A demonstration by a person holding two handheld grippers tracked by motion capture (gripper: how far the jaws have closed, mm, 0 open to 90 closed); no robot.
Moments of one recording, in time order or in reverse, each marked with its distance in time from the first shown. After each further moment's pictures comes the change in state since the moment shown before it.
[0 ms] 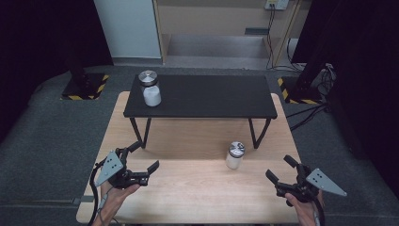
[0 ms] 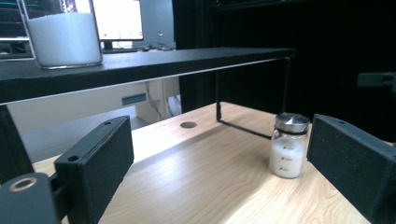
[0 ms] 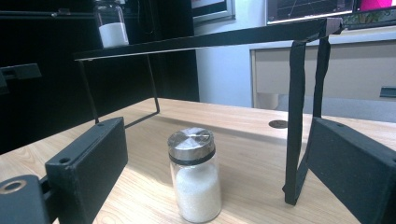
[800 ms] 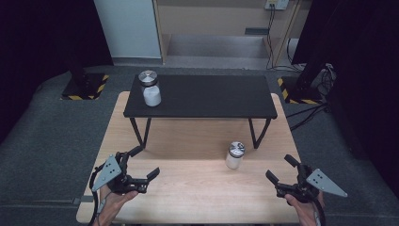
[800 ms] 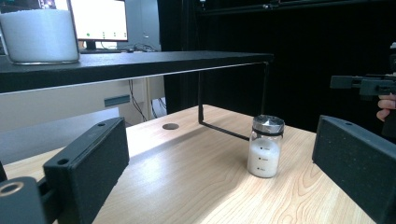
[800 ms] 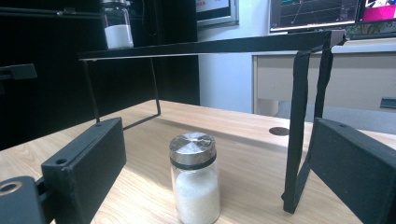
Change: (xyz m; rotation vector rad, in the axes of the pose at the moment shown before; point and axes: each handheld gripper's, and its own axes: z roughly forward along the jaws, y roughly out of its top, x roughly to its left) left arm -0.003 -0.004 -0.006 -0.012 -0.037 -0.025; right arm 0.000 0.001 -0.001 -0.014 0.012 -0.040
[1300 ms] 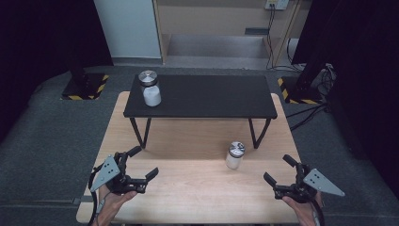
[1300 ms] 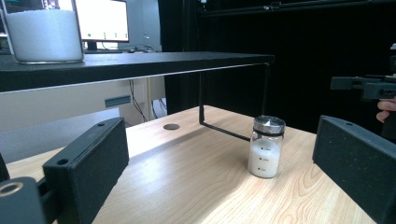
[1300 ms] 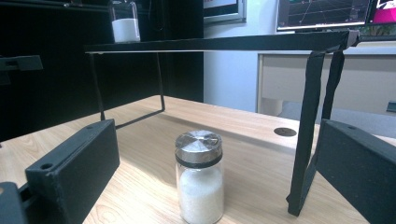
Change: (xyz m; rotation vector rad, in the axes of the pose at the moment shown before) left arm 0.001 -0.001 -0.002 -0.002 -0.002 -0.001; right arm 0.000 0.003 0.004 0.014 0.024 -0.031
